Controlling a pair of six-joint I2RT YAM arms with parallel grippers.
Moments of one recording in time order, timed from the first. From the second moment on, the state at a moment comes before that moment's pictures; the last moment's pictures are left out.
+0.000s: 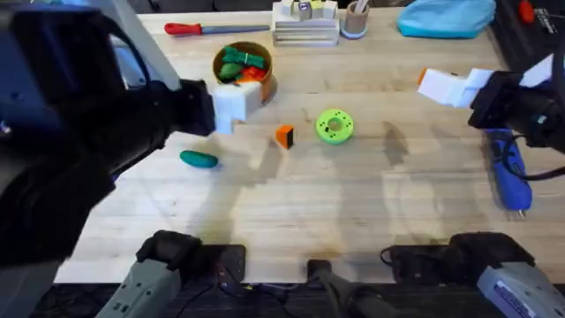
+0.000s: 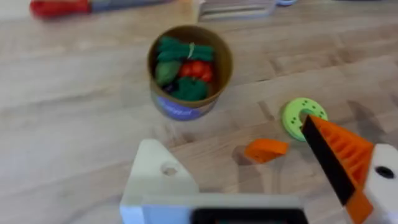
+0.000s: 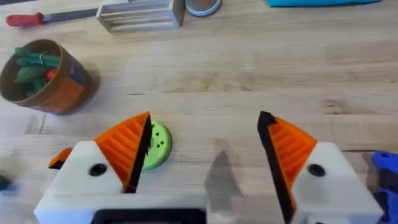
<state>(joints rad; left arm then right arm) -0.19 0.73 0.81 -0.66 0.15 -0.09 0.00 0.70 0.72 -0.59 -0.15 0.15</state>
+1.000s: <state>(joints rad) -0.30 0.49 0.59 -0.37 0.32 0.16 0.00 0.70 0.72 -0.59 -0.15 0.15</state>
